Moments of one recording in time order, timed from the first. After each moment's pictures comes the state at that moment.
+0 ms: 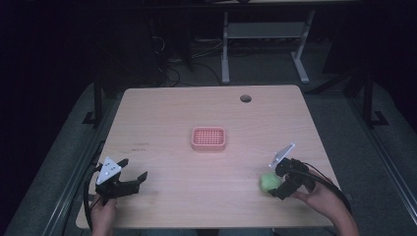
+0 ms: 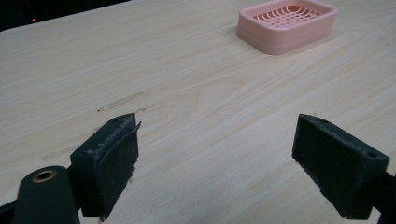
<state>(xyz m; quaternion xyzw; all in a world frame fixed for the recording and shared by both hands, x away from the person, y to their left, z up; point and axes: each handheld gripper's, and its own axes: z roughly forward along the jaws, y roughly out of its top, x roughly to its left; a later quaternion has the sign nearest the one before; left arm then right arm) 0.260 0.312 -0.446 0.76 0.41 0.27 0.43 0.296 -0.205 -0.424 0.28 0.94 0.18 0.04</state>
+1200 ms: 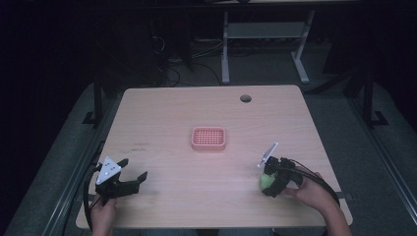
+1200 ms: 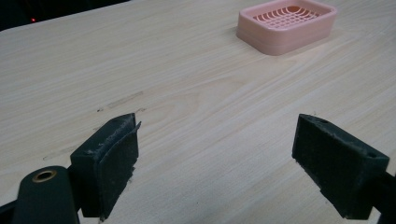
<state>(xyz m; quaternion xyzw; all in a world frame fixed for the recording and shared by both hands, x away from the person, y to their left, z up) 0.260 0.313 -0.446 0.76 0.41 0.27 0.43 0.316 -0.182 -0.443 0.25 0.96 0.13 0.02</state>
